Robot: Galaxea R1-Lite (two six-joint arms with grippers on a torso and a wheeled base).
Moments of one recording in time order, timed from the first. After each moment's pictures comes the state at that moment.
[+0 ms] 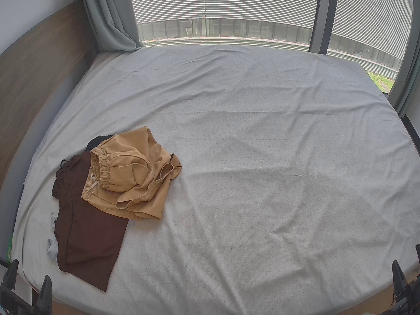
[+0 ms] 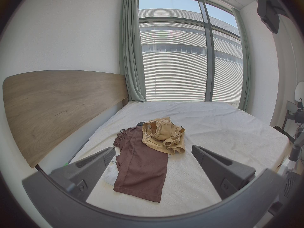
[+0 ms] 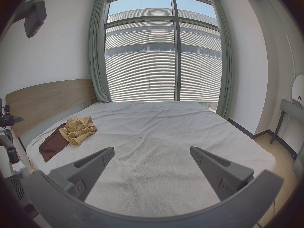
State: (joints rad) left arm 0.00 0.02 -0.02 0.00 0.03 0.00; right arm 0.00 0.02 -0.02 0.00 0.01 0.01
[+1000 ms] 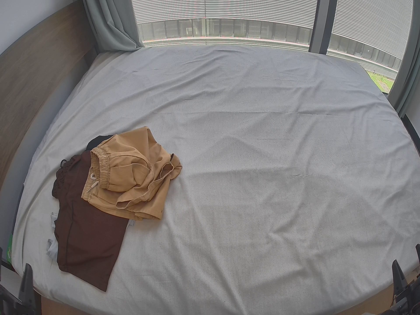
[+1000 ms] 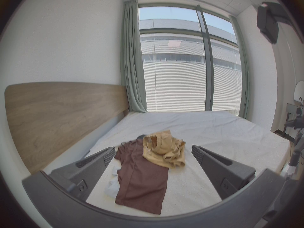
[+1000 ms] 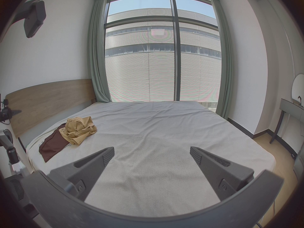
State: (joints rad) left arm 0.00 0.02 -0.11 -0.03 0.03 0.01; right arm 0.00 0.02 -0.02 0.00 0.01 0.00
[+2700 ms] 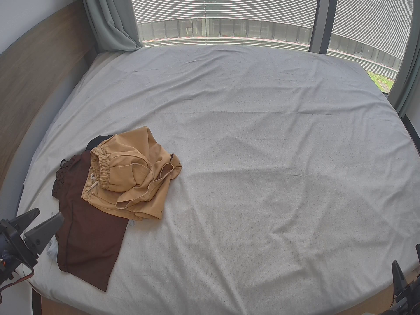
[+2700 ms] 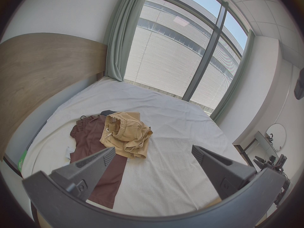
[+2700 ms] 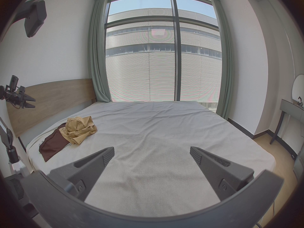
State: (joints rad) left arm -0.18 0.74 -0.34 -0.21 -0.11 -0.28; right arm 0.00 0.02 -0.02 0.00 0.01 0.00
